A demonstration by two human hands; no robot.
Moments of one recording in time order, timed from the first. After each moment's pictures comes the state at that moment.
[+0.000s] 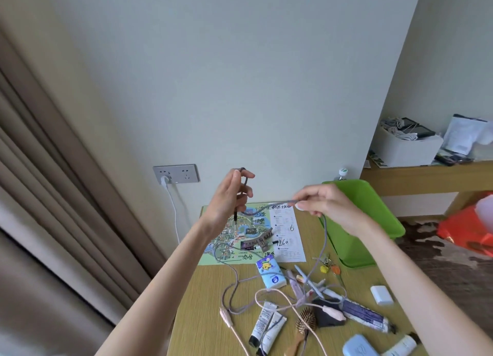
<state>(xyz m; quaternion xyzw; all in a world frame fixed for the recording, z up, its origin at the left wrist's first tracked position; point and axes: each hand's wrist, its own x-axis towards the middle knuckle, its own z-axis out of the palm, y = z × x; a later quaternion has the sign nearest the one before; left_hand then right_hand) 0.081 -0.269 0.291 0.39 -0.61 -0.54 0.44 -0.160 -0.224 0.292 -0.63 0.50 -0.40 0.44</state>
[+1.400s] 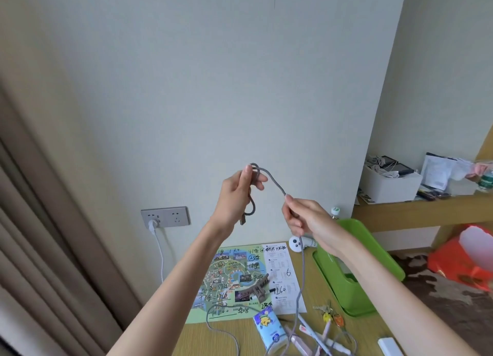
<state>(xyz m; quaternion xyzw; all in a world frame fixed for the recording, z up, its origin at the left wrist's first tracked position) 0.053 -0.312 0.376 0.36 -0.65 -0.43 0.51 -0.128 -0.272 0.336 -0.59 0.43 -0.47 0.50</state>
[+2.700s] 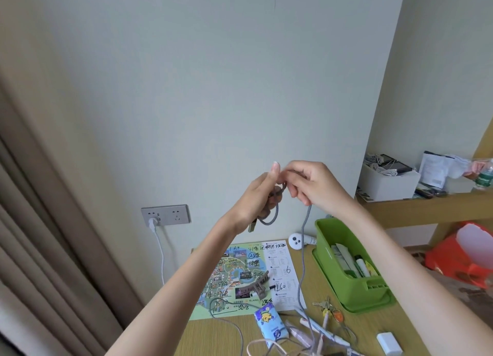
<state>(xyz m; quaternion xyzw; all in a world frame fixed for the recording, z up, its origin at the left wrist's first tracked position) 0.036 -0.303 0.383 0.31 -0.72 -0.52 0.35 -0.125 -0.277 0.394 -0.71 0.47 -0.48 0.23</state>
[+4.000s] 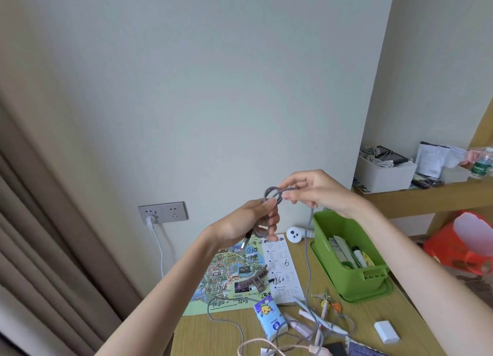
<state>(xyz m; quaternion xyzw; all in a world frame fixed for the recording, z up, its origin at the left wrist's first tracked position) 0.051 -0.296 0.348 0.27 -0.69 -0.63 0.22 -0.161 -0.278 0.373 -0.70 0.48 -0.39 0.37</state>
